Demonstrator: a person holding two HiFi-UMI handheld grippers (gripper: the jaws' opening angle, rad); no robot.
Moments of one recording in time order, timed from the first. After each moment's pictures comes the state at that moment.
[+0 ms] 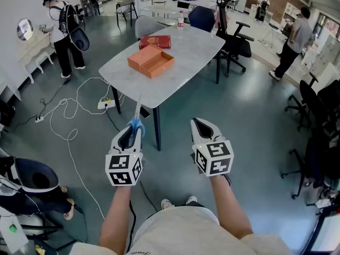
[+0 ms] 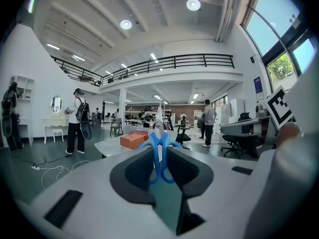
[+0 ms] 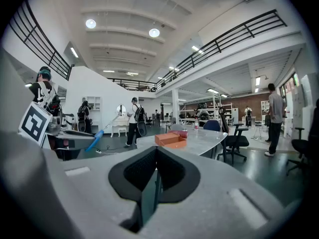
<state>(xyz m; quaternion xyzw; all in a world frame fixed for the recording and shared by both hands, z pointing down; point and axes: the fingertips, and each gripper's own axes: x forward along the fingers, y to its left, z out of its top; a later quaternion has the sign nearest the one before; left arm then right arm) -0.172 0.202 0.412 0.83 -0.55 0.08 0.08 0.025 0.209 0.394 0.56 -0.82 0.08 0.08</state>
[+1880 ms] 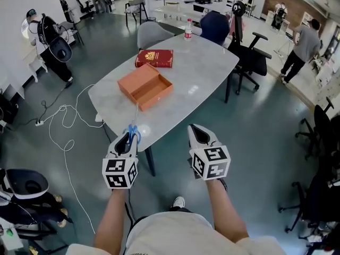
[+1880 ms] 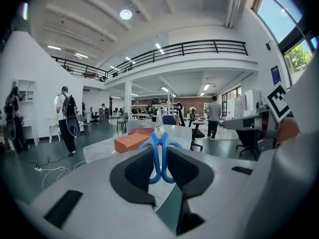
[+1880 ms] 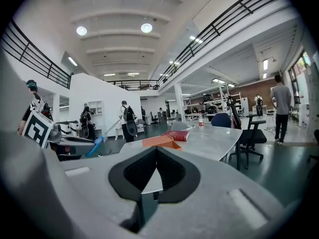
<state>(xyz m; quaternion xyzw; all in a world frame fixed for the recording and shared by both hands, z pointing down) -0.098 -0.047 0.441 0.79 -0.59 0.12 0.10 0.108 -0.063 0.419 0.51 -0.85 0.12 0.06</state>
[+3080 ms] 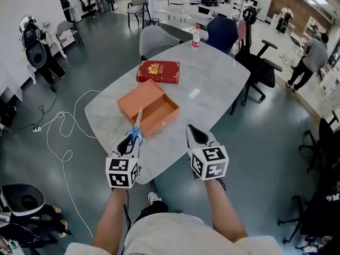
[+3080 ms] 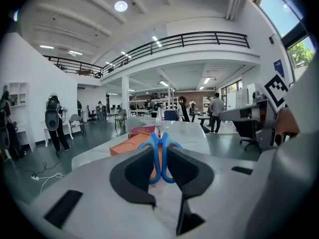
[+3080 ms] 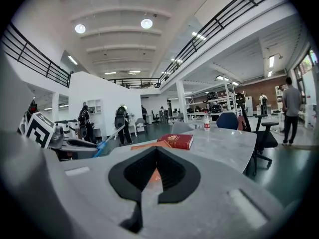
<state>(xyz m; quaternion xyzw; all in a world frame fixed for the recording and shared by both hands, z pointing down) -0.119 -0.217 0.460 0.79 -0.58 0.16 0.10 0.074 -0.238 0.424 0.50 -0.86 0.12 0.07</state>
